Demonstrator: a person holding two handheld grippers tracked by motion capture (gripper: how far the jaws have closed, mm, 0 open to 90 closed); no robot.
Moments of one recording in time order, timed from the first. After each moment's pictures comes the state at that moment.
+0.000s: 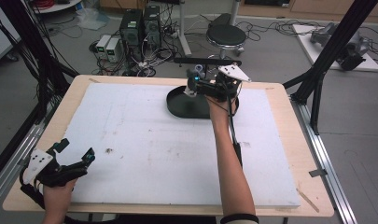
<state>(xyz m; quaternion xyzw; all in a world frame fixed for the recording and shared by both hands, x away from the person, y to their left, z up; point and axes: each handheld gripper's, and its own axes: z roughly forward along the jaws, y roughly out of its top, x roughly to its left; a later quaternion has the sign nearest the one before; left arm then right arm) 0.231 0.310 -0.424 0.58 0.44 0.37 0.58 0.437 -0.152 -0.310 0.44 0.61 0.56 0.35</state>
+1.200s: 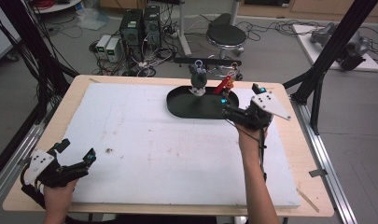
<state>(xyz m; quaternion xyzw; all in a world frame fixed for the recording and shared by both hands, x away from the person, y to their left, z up) 0.229 0.306 -0.423 0.58 0.44 0.37 0.58 0.334 -0.217 -0.304 0.39 0.58 0.57 0.42</state>
